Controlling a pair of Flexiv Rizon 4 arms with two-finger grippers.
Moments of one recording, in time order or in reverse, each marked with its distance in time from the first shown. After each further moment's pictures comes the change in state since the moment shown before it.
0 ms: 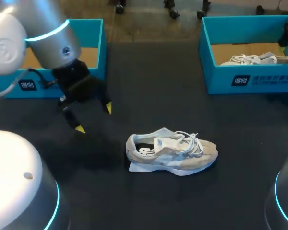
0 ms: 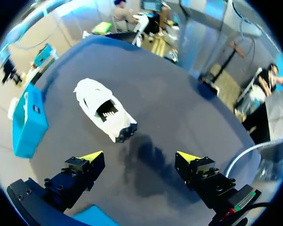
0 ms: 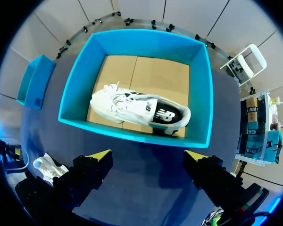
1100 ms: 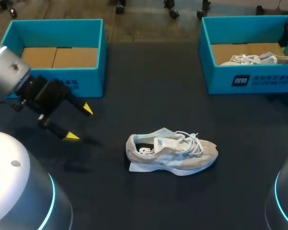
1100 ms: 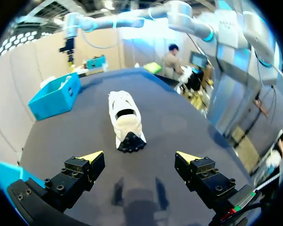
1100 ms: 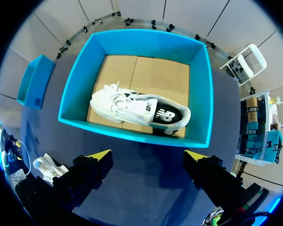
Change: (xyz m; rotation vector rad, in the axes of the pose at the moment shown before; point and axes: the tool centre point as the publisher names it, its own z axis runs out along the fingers) left arm 0.028 0.030 0.016 0.486 -0.236 -0.434; right arm 0.000 0.000 0.000 0.000 0.000 0.000
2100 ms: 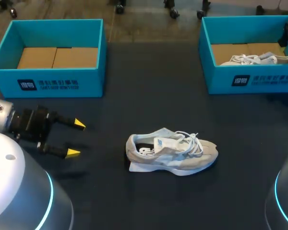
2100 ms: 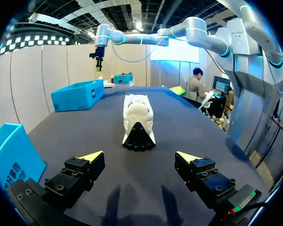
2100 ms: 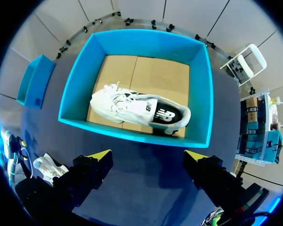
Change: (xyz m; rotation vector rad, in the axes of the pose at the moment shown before) left arm 0.011 0.047 0.029 0.225 -0.198 -0.102; right arm 0.000 0.000 0.000 0.000 0.000 0.000
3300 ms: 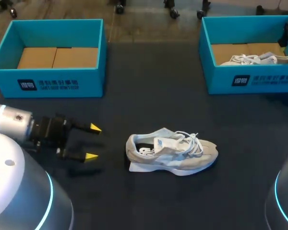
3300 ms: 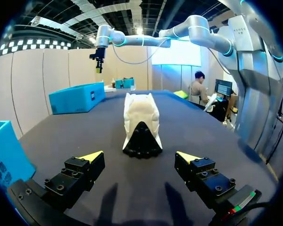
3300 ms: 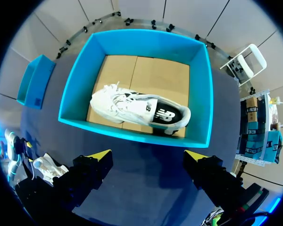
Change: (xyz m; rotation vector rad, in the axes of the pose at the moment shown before) left arm -0.011 0.011 0.058 0.060 -0.024 0.005; right arm 0.000 0.000 0.000 0.000 0.000 0.000
